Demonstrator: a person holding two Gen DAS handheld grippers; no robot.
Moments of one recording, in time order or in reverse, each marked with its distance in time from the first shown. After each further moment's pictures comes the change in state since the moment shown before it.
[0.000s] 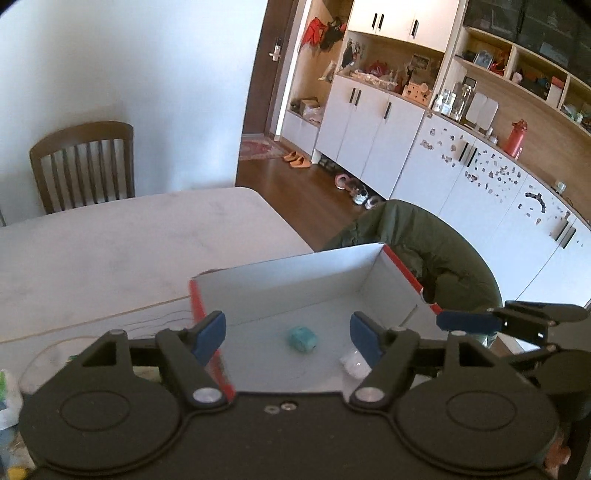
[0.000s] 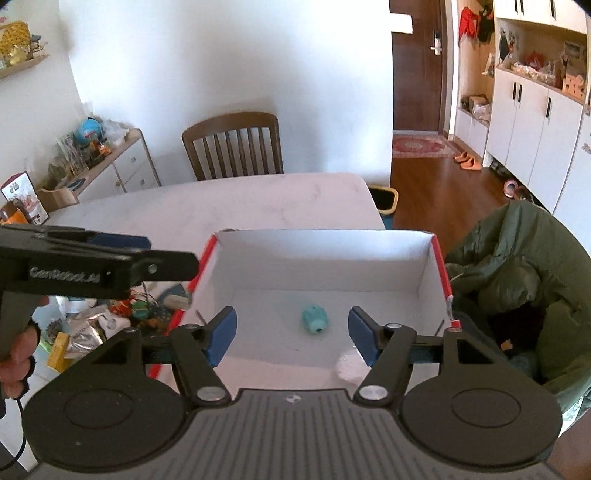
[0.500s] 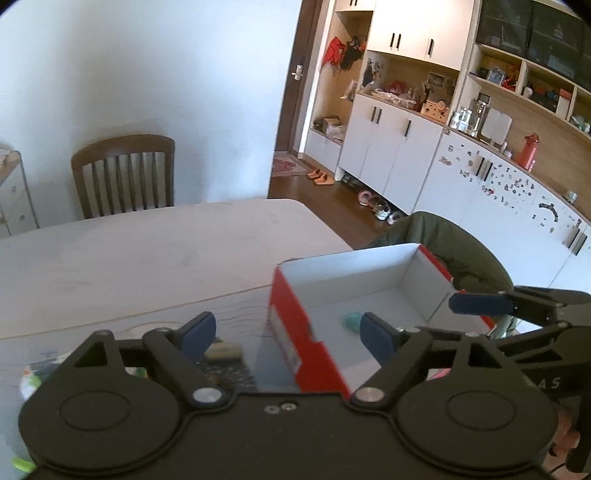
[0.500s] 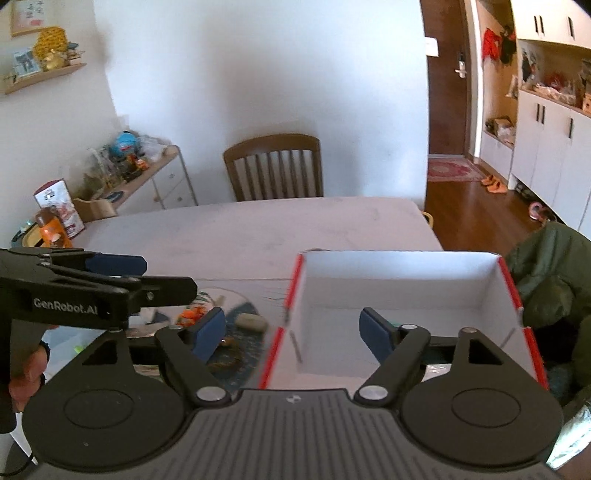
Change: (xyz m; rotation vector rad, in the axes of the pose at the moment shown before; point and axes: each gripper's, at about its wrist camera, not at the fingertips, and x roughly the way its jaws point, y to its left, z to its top) left arm -0.068 0.062 -0.029 -0.004 -0.063 0.068; right arm -0.010 0.084 -0.001 -0.025 -0.081 0.081
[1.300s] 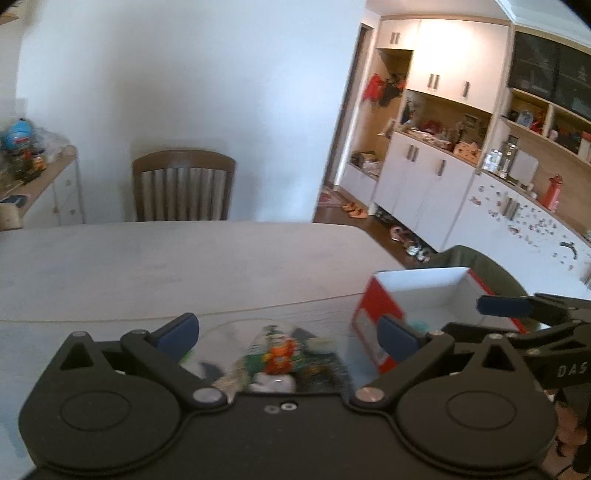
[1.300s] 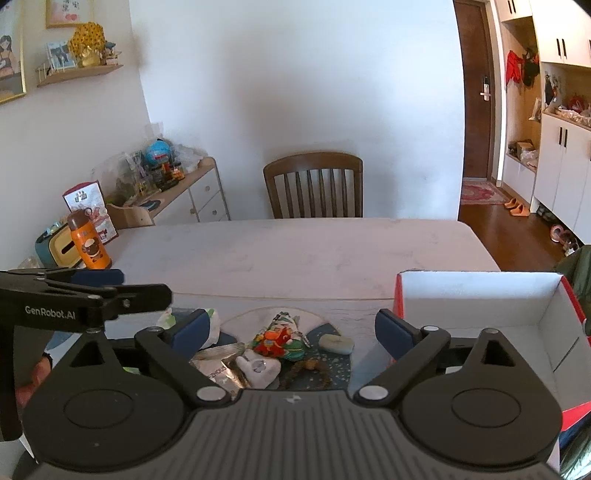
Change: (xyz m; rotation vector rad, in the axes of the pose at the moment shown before) left arm -0.068 0.112 -0.038 -0.091 -0.109 0.080; right arm 0.019 0.112 -0.004 -0.036 -0.061 0.040
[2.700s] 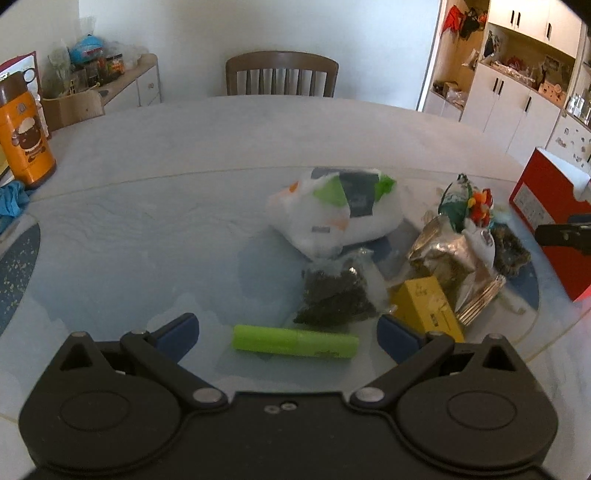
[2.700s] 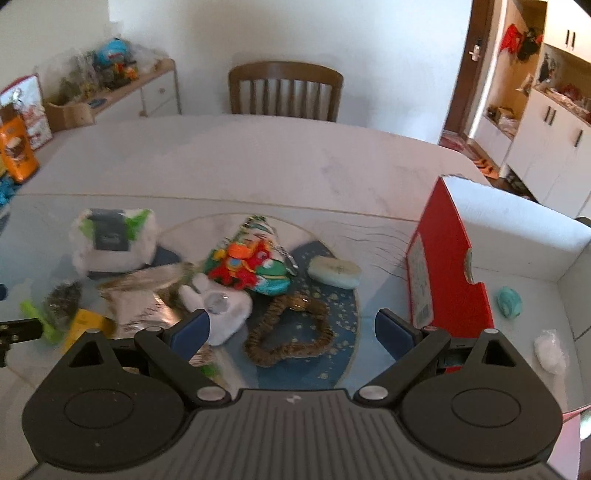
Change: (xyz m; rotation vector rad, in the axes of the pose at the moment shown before) left arm 0.043 0.139 -0.120 -0.034 0.255 0.224; right arm 0.144 0.030 -0.062 -0.091 0.252 -0.207
